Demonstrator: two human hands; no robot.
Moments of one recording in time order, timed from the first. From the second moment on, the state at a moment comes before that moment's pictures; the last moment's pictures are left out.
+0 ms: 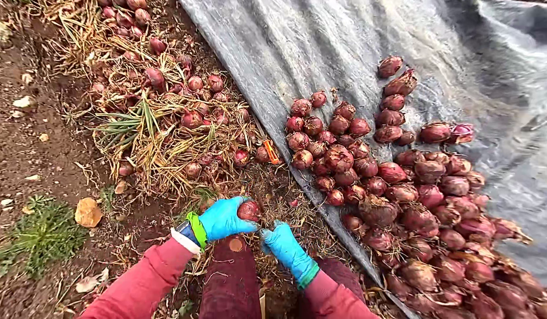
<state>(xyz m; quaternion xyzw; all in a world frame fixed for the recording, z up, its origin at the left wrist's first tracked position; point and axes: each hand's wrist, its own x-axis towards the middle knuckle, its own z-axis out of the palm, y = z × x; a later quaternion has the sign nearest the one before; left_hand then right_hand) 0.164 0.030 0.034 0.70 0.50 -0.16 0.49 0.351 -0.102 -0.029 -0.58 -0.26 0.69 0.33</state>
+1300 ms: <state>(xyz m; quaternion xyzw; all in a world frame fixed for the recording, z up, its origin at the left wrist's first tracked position) 0.128 -0.023 -0.042 0.73 0.59 -0.25 0.24 0.423 -0.182 -0.047 -0.66 -0.18 0.62 0.39</state>
